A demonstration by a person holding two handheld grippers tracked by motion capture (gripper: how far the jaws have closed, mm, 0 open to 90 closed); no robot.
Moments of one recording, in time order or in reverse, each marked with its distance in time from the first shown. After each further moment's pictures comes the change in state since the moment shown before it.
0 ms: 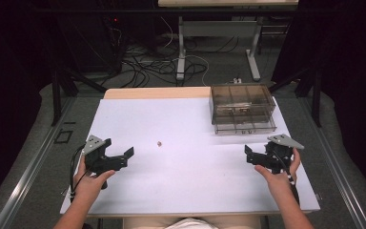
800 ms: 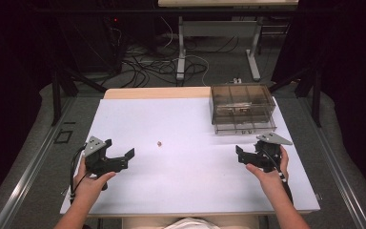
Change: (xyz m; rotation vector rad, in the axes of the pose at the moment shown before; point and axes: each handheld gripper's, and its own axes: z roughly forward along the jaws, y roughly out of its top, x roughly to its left) left arm -0.005 -0.001 -0.003 -0.008 -0.003 0.016; right arm 0.023 0.007 0.007 0.050 0.061 -0.039
